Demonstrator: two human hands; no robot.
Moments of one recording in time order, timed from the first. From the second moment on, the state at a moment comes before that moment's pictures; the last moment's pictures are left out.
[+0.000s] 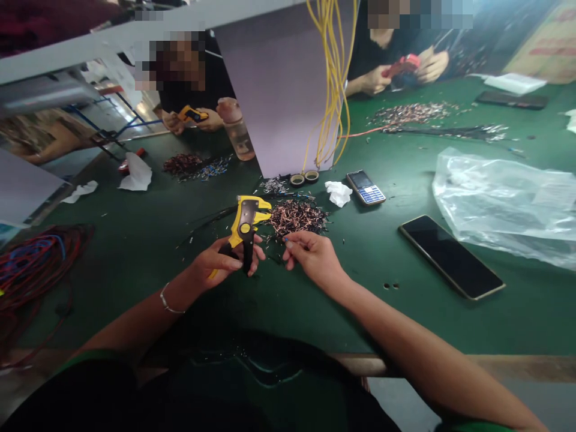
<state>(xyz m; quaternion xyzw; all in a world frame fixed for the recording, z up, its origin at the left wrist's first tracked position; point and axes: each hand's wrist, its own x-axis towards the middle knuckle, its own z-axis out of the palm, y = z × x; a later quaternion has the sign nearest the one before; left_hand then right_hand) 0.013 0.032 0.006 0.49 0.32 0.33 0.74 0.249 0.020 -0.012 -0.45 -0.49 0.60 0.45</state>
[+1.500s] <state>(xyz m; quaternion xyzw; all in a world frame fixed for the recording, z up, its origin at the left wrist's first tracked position) 0.008 0.025 -0.002 0.45 0.22 0.23 0.83 0.252 0.013 -0.005 -0.50 -0.52 0.49 0.50</state>
